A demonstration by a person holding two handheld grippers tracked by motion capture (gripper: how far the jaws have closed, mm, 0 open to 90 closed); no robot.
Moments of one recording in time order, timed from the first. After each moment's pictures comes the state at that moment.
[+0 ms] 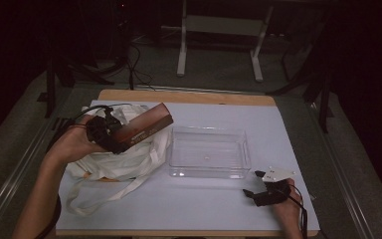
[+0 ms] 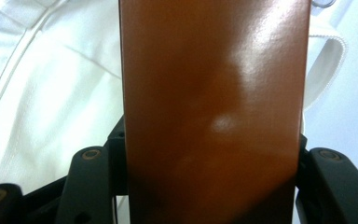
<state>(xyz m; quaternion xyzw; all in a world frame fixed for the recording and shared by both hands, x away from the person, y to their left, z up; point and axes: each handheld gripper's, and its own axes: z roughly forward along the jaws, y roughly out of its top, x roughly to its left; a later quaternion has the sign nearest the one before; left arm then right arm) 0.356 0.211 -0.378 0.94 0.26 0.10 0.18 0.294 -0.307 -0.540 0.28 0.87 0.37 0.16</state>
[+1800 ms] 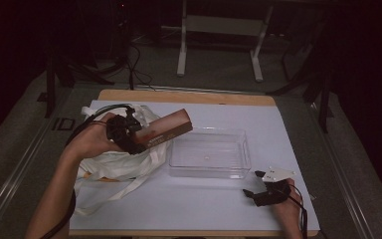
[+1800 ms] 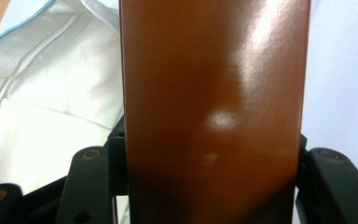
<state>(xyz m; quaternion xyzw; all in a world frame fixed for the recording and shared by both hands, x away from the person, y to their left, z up) 0.361 0.164 -0.374 0.96 0.20 0.08 0.17 0.294 -0.307 -0.540 0.28 0.87 0.37 0.16</state>
